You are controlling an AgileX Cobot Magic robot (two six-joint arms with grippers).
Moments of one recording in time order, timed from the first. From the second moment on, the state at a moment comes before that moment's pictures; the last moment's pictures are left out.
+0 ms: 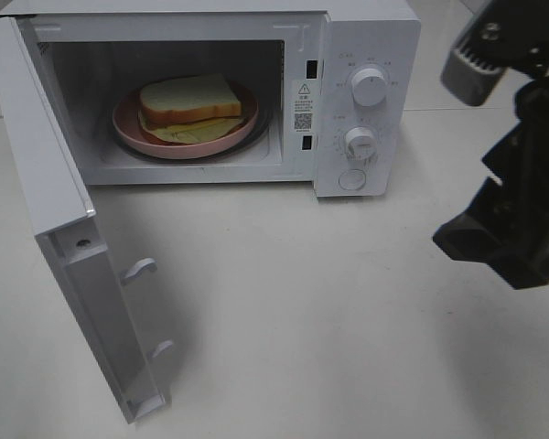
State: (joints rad) left arm 0.04 0.00 -0.50 -0.11 1.04 0.07; right arm 0.69 1.04 -0.83 -0.18 0.80 -0.13
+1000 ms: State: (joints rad) left arm 0.04 0.00 -0.50 -0.11 1.04 0.07; right arm 0.66 0.45 -0.82 -0.17 1.21 0.00
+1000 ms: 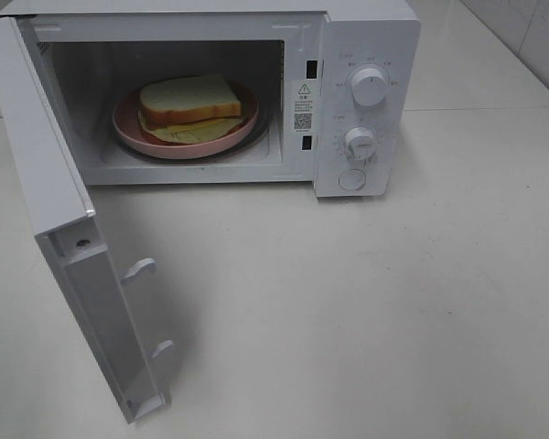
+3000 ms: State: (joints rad) left arm 0.04 0.00 -0.50 -0.11 1.04 0.07; right arm 0.11 0.00 -0.51 -0.09 1.05 0.04
